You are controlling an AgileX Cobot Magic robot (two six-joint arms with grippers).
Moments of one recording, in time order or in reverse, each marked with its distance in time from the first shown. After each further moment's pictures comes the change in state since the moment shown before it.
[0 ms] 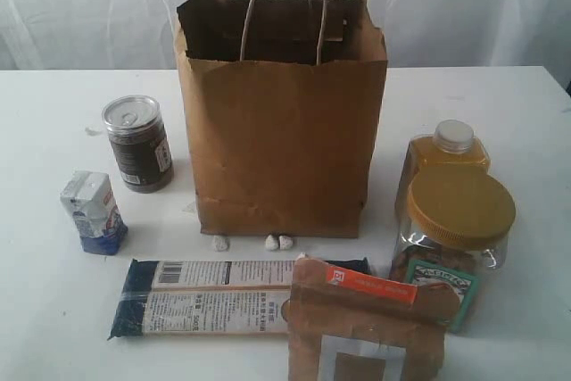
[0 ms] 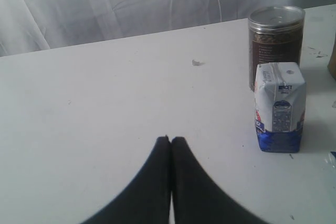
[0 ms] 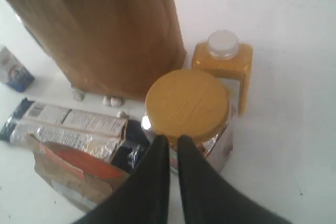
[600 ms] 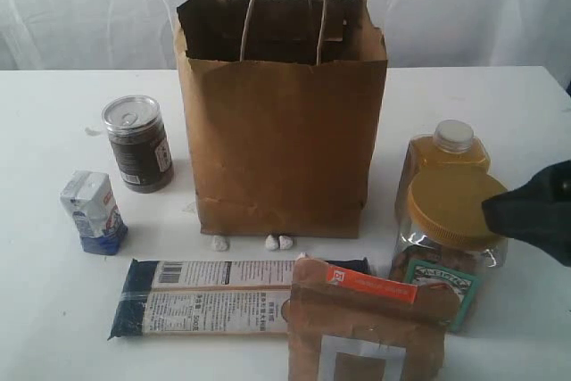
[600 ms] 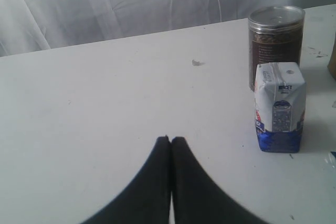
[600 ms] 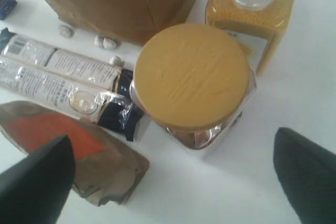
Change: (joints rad) left arm 0.000 0.000 0.000 0.000 0.000 0.000; right arm 0.056 0.322 -0.019 -0.002 -0.026 -0.129
